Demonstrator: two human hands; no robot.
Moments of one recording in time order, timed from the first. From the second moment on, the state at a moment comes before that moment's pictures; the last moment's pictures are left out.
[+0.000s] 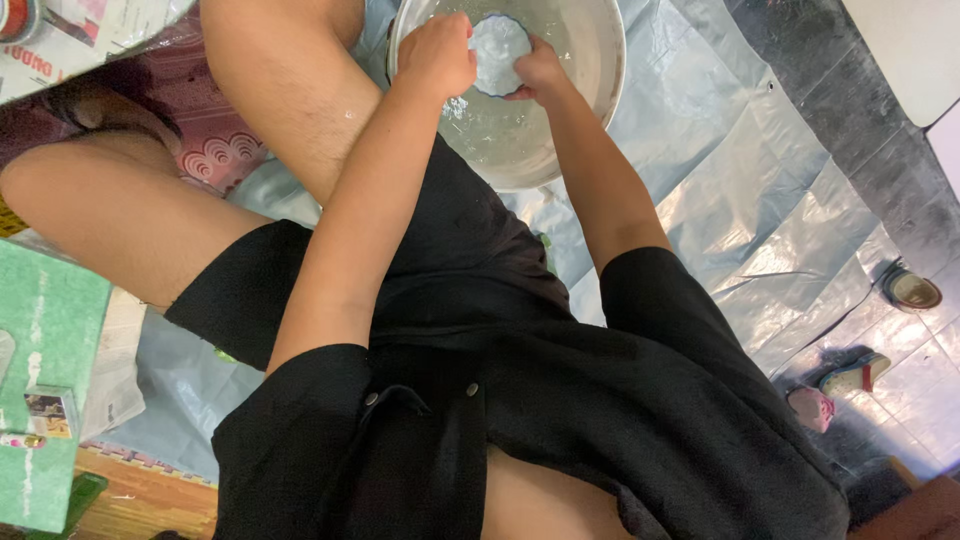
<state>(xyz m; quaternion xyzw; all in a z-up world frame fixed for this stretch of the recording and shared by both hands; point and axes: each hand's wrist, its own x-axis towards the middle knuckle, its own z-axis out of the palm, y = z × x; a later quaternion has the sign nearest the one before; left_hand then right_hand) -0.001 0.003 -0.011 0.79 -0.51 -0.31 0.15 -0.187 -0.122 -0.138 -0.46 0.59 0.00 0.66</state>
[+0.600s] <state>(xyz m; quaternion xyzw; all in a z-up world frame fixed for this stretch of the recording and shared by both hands) -0.013 -0.014 -0.027 0.79 -0.50 -0.25 0.24 -0.188 -0.072 -0.033 -0.82 0.40 -0.32 0.26</state>
